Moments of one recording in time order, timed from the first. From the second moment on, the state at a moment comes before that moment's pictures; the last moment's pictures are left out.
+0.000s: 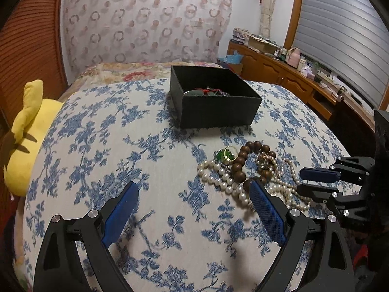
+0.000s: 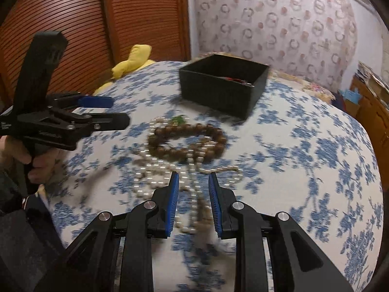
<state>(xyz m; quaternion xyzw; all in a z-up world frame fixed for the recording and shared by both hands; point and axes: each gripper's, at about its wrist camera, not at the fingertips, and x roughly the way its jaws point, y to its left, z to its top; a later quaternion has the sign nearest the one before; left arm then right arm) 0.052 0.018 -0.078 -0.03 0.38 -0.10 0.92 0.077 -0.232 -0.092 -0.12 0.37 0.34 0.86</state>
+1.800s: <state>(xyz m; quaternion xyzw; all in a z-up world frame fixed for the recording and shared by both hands) 0.044 0.027 -0.080 -0.04 0.38 -0.11 0.92 0.084 -0.239 -0.033 -0.12 0.31 0.34 0.88</state>
